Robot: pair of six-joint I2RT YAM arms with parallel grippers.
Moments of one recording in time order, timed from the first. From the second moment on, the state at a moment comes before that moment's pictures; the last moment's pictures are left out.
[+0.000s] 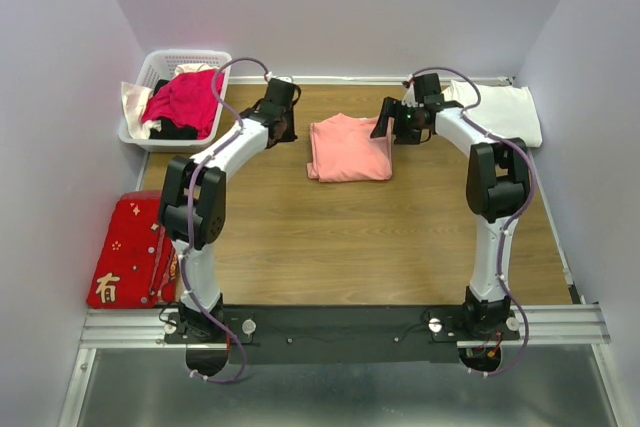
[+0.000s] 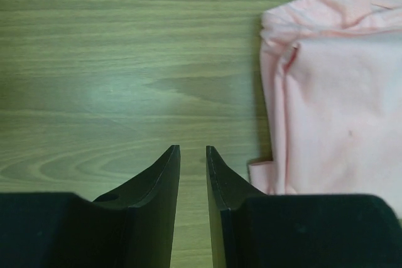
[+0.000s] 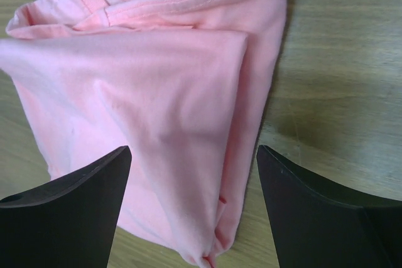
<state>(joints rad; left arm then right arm) -0.41 1.94 1.54 -0.41 -0.20 -0.32 0.20 2.16 1.69 -0.43 -0.33 0.34</state>
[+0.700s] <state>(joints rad) -0.27 1.94 1.48 -0.38 0.04 -0.31 0.16 2.21 1.62 -0.28 -0.52 0.35</state>
